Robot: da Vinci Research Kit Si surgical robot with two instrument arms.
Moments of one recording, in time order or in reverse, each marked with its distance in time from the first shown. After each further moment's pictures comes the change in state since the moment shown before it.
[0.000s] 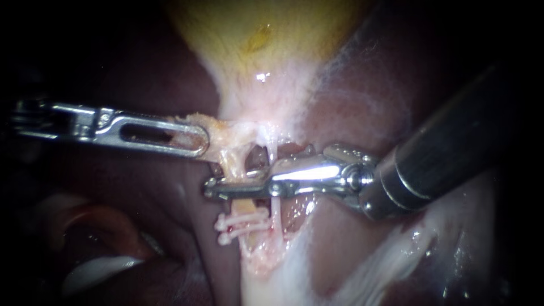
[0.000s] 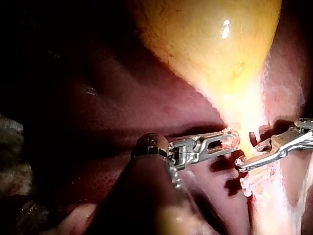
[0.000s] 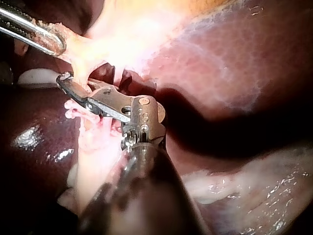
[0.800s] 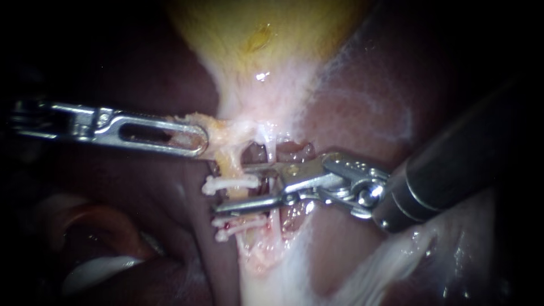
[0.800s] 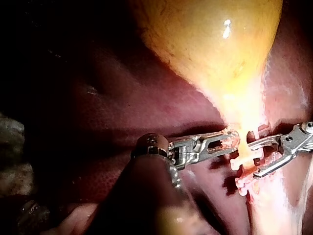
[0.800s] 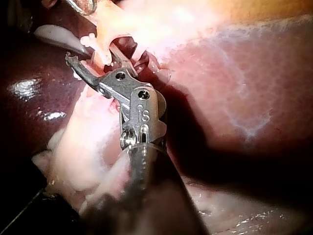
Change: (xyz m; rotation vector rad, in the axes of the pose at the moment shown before) right arm -0.001 -0.001 -0.001 -0.046 -0.006 -0.359; left arm 0.000 0.000 0.000 0.001 0.001 0.001
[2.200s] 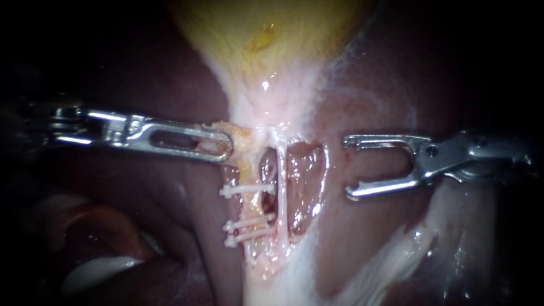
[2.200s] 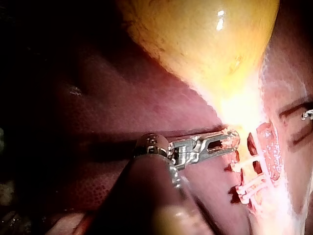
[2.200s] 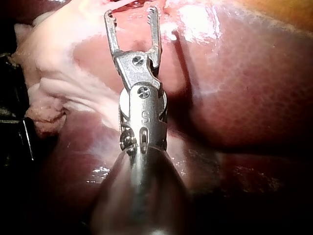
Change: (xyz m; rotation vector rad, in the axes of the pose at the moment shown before) right arm 0.002 -0.002 -0.018 -0.007 -0.011 -0.273; left arm 0.001 0.004 0.007 0.001 0.012 0.018
